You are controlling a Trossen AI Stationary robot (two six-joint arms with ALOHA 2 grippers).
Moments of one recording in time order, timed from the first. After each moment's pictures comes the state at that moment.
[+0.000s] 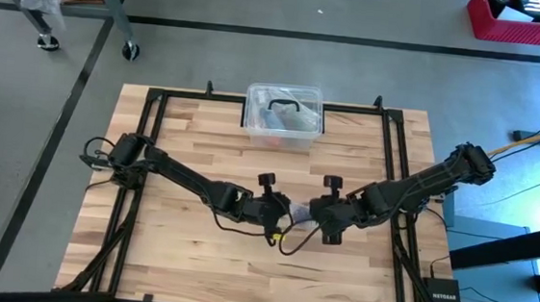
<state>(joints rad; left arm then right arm) -0.27 1.94 1.42 -0.22 -0.61 -0.10 0.45 1.42 1.12 -0.87 0.31 0.29</state>
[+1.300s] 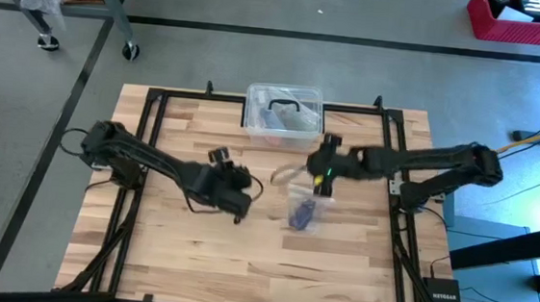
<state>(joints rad) -0.29 1.72 1.45 -1.09 -0.76 -0.50 0.05 1.35 1.03 -0.70 0.39 -0.06</state>
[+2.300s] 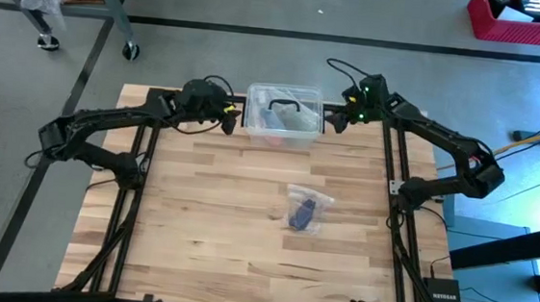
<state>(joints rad) 0.59 1.25 0.82 -0.08 -0.03 -0.25 -0.89 1.30 0.89 -0.33 -0.41 0.08</state>
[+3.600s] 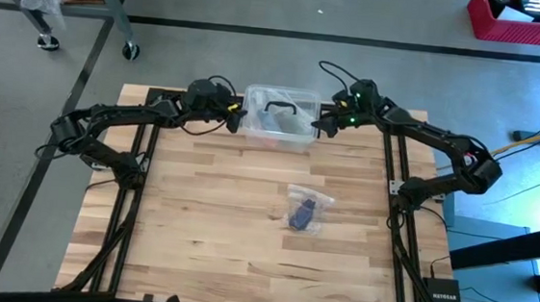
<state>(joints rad) 0.62 1.38 0.76 0.17 0.10 -0.27 -0.80 1.35 0.84 -0.15 -0.54 0.22</state>
